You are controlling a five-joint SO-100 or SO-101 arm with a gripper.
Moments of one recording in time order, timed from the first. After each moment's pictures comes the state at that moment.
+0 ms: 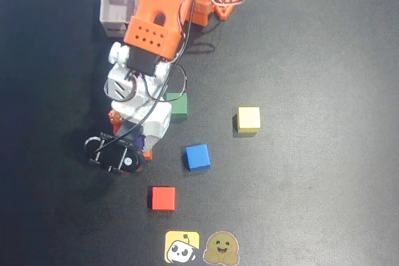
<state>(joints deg) 16.6 94.9 122.0 41.4 91.2</state>
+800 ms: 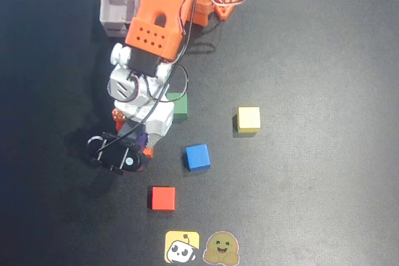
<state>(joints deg) 16.2 95.7 123.0 42.6 92.6</state>
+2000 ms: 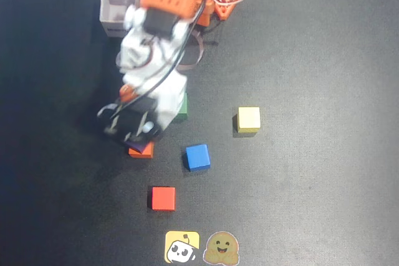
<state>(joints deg) 11.8 122.3 134.4 44.0 90.6</state>
